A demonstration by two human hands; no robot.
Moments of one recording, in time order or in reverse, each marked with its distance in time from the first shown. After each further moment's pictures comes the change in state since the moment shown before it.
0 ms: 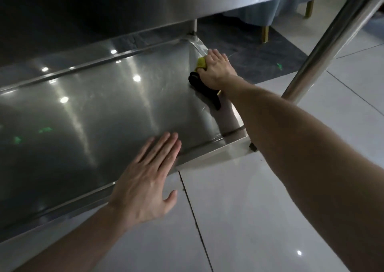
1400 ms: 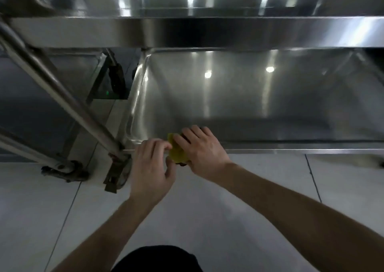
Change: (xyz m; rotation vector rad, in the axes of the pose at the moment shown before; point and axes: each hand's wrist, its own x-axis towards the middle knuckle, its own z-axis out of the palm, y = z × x) left_hand -0.381 -0.174 0.000 -0.303 0.557 -0.729; right_hand -0.315 -0.476 0.165 -0.113 0.100 -0.959
